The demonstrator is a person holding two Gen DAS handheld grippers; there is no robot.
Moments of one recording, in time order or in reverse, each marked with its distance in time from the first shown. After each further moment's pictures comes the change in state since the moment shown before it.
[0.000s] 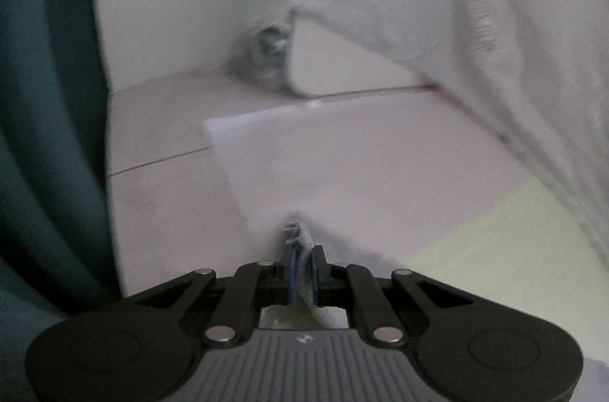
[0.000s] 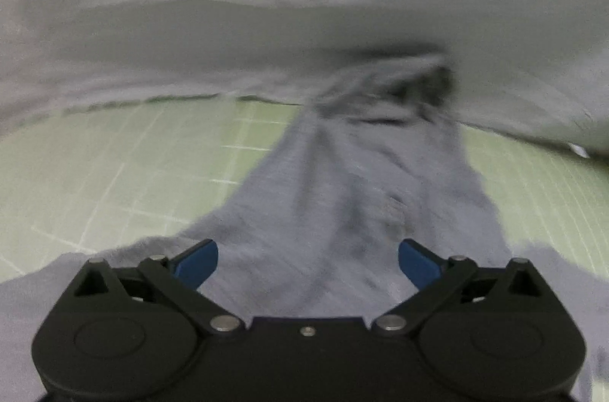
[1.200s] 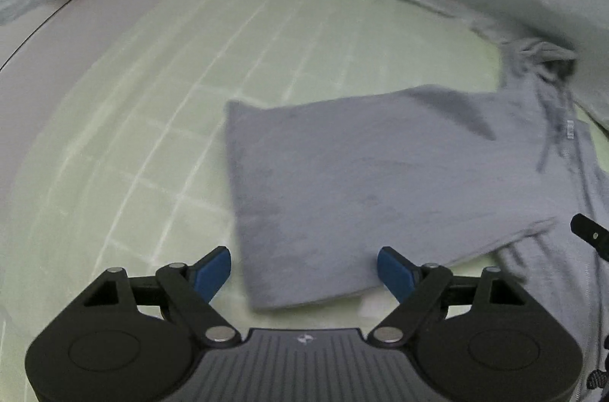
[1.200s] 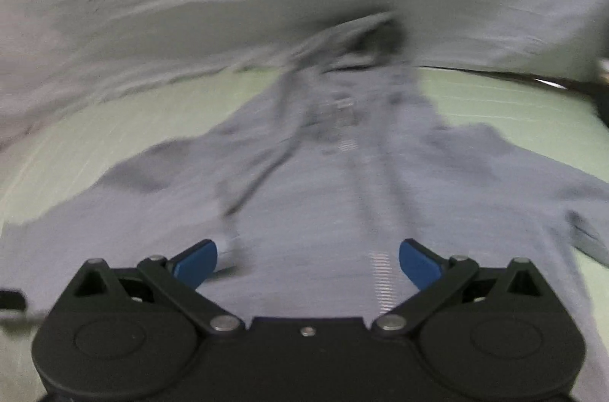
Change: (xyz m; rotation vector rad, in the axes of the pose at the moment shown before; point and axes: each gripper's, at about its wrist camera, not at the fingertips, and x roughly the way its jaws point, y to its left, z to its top) left arm -0.011 -0.213 -0.131 0.649 0.375 -0.310; right arm -0.062 -0.008 -0.082 0.005 -0.002 0.119
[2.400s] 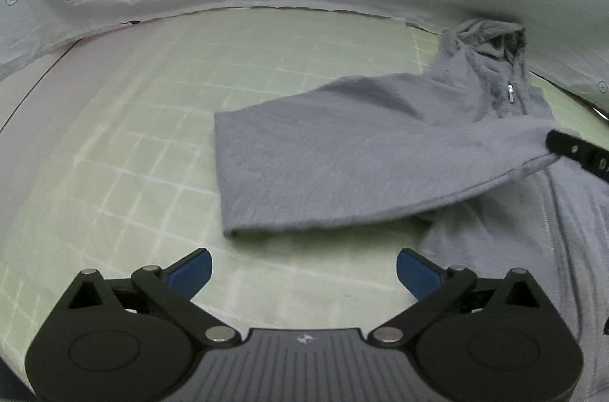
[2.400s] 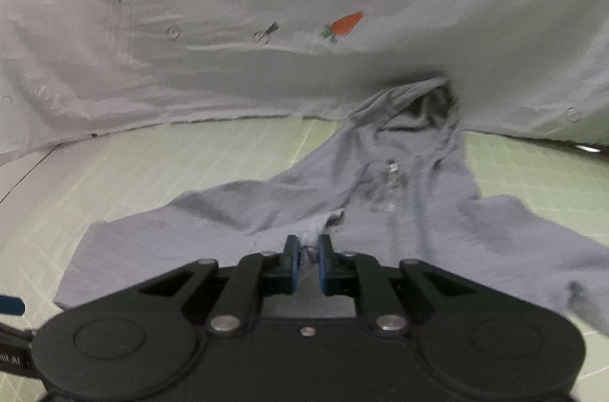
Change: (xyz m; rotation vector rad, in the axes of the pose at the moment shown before) left arm -0.073 -0.102 -0.059 0.090 -0.097 0.048; right arm -0.063 -0.016 0.018 -0.070 -0.150 0.127
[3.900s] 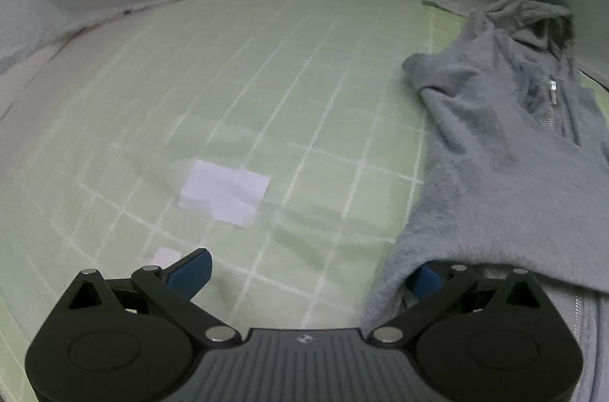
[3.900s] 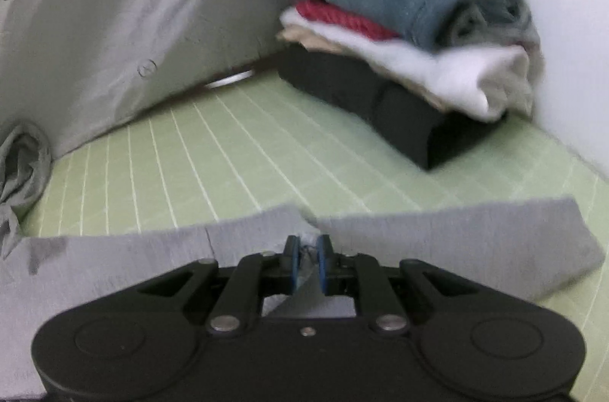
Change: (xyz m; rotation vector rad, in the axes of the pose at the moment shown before) left arm 0.086 -0.077 0.022 -0.033 0.010 0.142; right arm -0.045 -0.344 -0.071 0.510 0.062 -0.630
